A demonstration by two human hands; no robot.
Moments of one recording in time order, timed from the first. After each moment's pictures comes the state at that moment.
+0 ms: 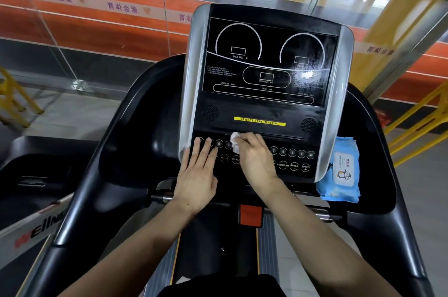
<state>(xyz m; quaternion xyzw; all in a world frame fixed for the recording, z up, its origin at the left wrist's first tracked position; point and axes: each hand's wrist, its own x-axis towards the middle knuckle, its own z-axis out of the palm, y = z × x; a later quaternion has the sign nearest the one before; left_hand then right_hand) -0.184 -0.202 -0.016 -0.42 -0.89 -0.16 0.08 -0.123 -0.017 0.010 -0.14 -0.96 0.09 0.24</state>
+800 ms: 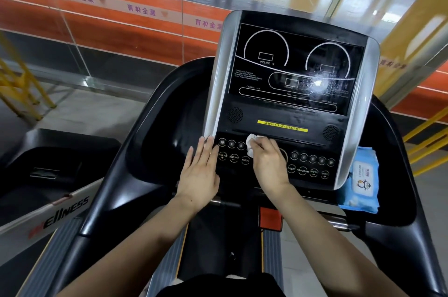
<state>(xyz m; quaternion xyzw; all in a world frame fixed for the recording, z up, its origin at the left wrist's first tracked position) -0.210 -0.242 -0.017 -0.39 -0.91 -0.16 0.05 -0.136 -0.038 0.002 -0.15 -0.96 0.05 0.24</state>
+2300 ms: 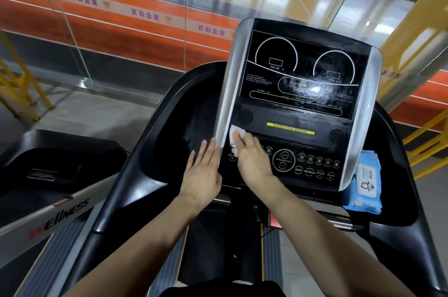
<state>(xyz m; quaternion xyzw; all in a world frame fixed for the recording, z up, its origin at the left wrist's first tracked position) -0.219 -0.269 -0.012 -0.37 -0.90 -0.20 0.00 -0.173 -0.102 0.024 -0.15 -0.98 0.04 0.11</state>
